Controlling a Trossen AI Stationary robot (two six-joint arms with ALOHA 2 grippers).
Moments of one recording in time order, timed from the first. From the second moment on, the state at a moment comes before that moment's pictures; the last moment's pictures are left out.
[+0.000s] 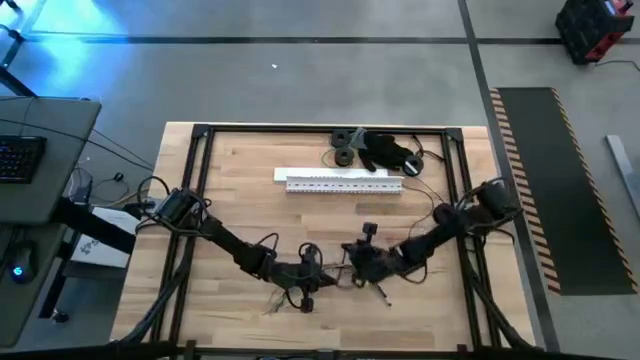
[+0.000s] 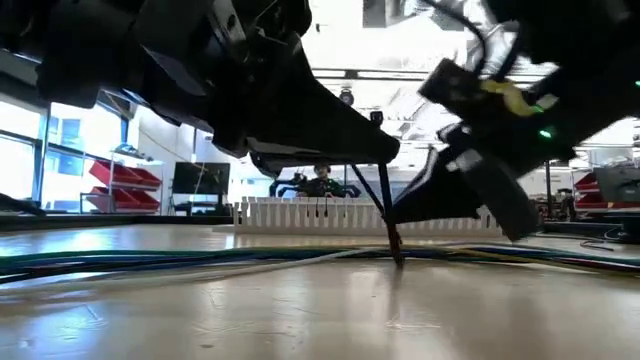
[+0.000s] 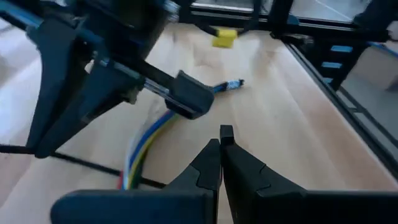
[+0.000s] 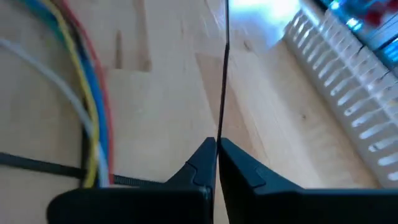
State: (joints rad) left arm -0.47 2.03 0.91 0.76 -0.33 -0.28; right arm 0.52 1.94 0.74 0.43 0.83 0.11
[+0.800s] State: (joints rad) left arm -0.40 2.03 0.91 0.68 -0.16 -0.29; right arm 0.57 2.09 0.74 0.84 0.87 -0.24
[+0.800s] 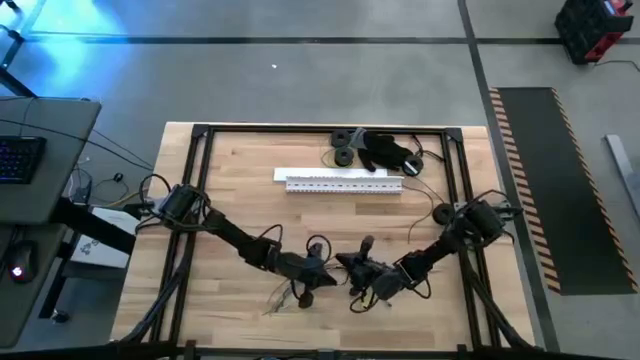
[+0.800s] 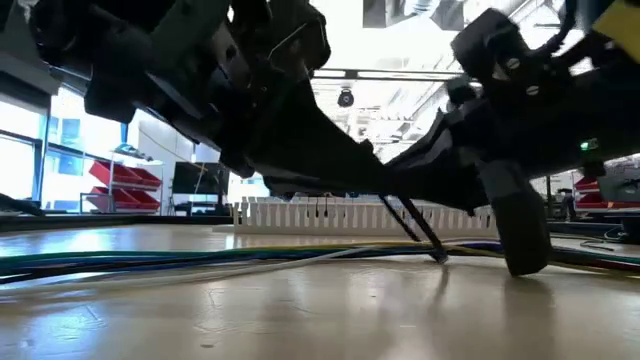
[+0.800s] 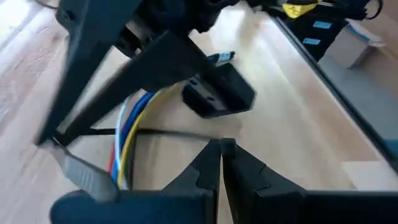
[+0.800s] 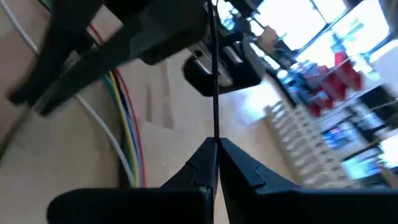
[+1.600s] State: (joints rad) left arm -0.40 1.99 0.91 0.50 -0.24 -0.19; right arm 0.43 1.74 0.74 0.29 0.50 0.11
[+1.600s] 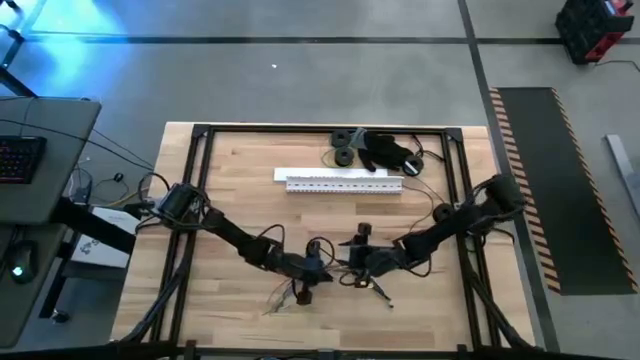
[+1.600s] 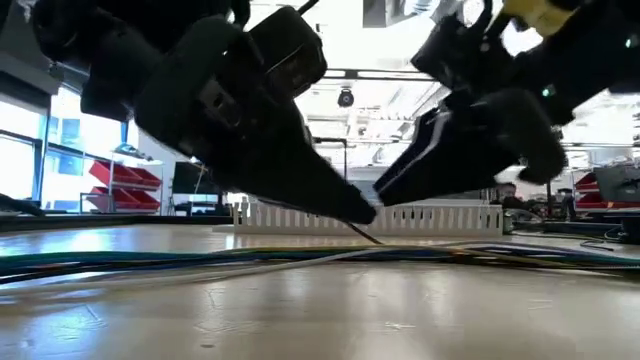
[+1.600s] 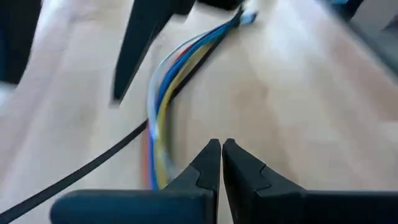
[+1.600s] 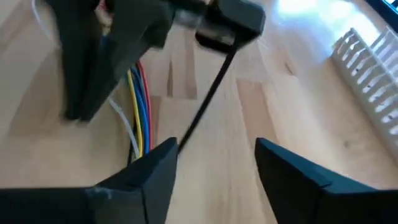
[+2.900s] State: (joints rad) left arm -0.39 1.88 0.91 0.24 -0.41 -0.13; right arm 0.68 1.87 1.06 -0.34 0.12 0.81
